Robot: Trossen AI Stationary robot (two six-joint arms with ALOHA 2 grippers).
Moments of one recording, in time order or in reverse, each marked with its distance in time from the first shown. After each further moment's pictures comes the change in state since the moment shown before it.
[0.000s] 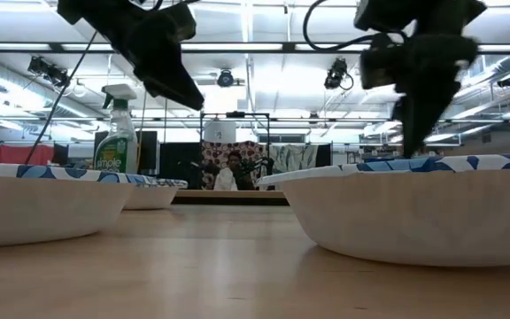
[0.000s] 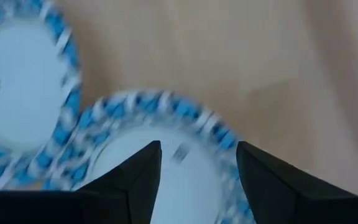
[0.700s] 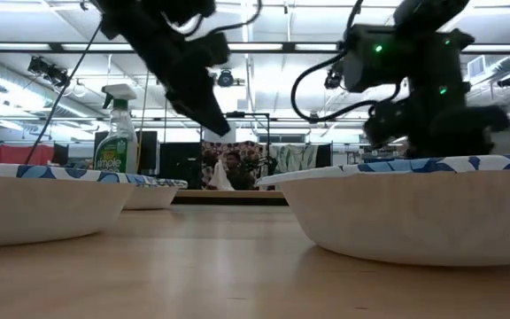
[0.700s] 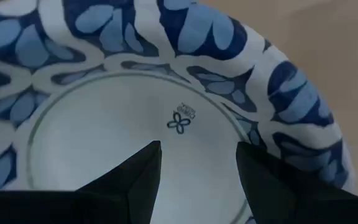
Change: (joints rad) left arm 0.035 0.251 0.126 0.011 0.006 0.023; right arm 0.054 0.274 -0.005 -0.042 -0.013 0.044
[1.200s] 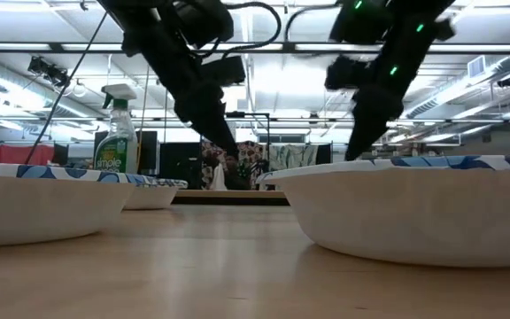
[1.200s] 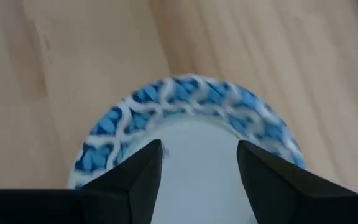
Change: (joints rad) left arm 0.056 0.125 0.050 0.025 0.022 0.193; right arm -0.138 -0.168 0.015 0.274 0.364 -0.251
